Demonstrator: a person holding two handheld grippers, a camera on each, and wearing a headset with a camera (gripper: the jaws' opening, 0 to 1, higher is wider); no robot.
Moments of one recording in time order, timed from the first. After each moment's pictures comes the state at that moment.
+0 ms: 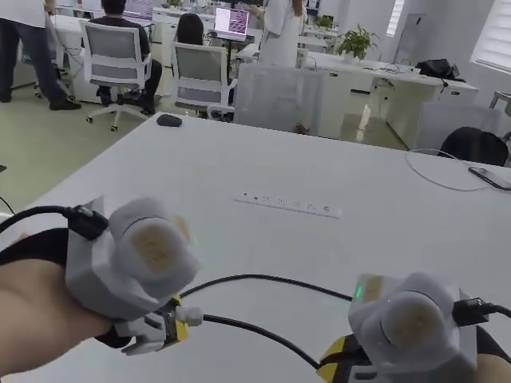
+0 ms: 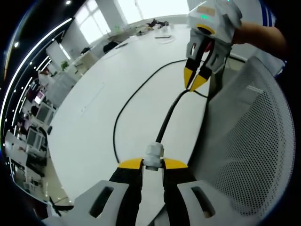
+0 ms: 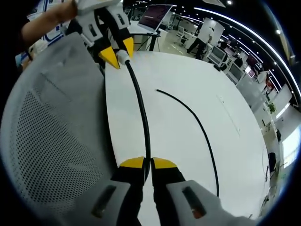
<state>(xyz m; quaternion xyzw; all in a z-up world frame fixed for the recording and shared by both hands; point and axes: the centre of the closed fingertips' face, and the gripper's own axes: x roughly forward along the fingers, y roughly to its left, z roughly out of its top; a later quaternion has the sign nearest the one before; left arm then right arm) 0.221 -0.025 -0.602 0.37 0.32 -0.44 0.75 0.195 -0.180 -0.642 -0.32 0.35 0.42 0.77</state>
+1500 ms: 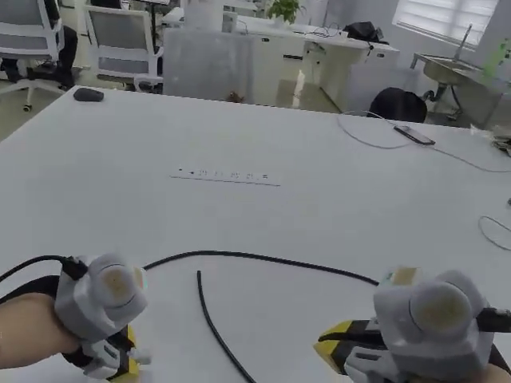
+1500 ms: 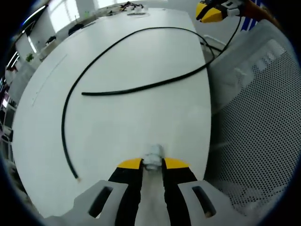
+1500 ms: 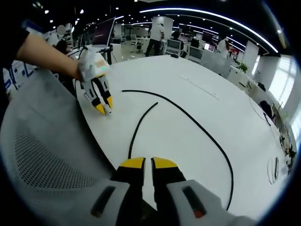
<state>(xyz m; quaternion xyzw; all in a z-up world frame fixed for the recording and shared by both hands) 0.248 -0.044 -0.762 0.36 0.41 -0.56 0.63 0.177 -0.248 -0.646 -0.16 0.35 0.29 0.88</state>
